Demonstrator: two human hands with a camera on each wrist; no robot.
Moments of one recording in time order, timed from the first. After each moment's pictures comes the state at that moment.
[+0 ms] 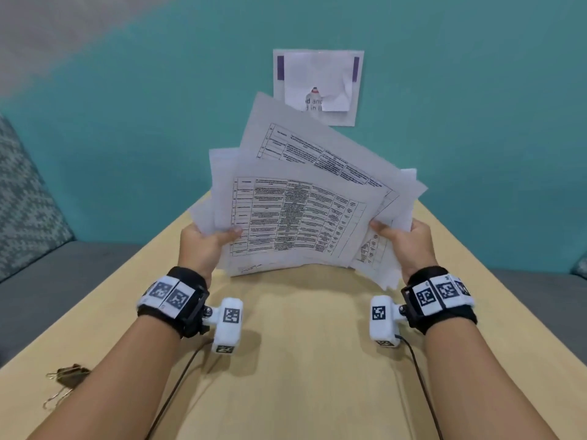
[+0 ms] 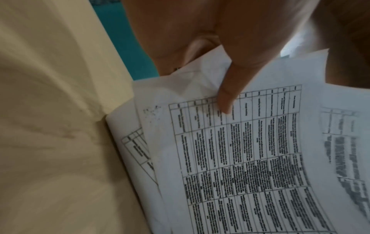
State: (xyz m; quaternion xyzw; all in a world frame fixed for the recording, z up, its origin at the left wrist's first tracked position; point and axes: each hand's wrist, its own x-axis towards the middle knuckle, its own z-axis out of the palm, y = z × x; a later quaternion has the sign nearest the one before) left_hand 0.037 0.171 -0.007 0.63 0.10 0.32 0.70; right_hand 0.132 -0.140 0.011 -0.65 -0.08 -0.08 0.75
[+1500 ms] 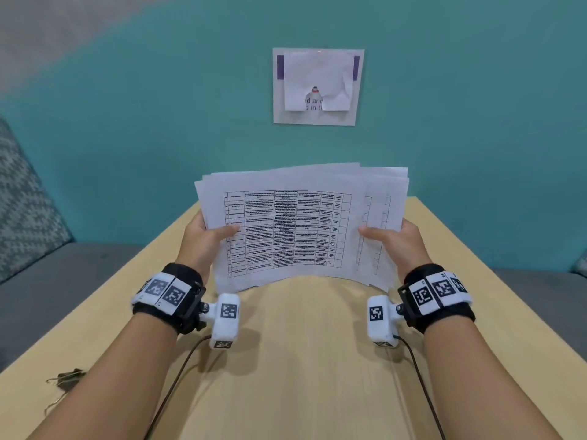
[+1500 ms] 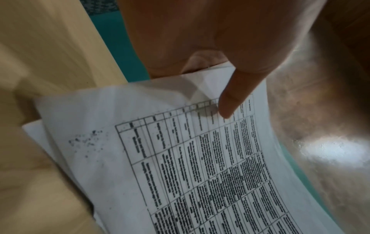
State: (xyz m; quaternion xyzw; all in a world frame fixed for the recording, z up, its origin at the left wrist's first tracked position) left_hand 0.041 0.180 0.001 0.65 0.10 0.26 0.71; right_hand 0.127 -0.129 0.015 -0.68 -0.07 -0.03 0.73
